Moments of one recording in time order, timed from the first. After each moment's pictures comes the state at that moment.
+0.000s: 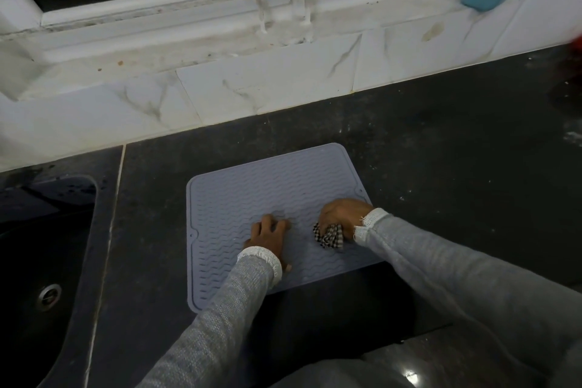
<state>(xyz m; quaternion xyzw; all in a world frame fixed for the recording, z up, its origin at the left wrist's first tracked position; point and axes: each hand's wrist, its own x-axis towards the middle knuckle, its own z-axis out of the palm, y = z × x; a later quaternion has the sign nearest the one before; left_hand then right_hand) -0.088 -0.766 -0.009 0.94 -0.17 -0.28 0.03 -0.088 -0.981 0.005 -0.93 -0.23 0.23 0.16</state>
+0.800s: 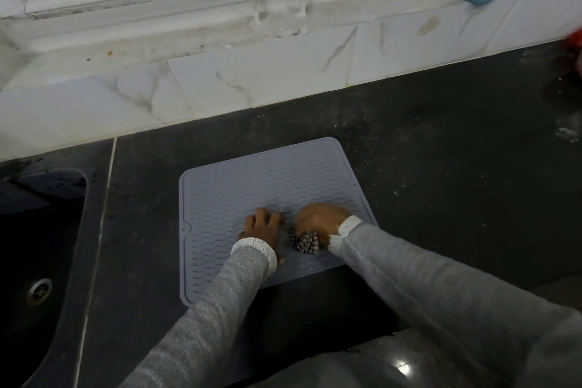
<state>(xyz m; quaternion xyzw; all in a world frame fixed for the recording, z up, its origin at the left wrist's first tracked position) -0.087 -0.771 -0.005 0.95 -0.16 -0.29 0.01 -0.090 -0.942 -0.007 -0.94 -0.20 0.26 0.12</state>
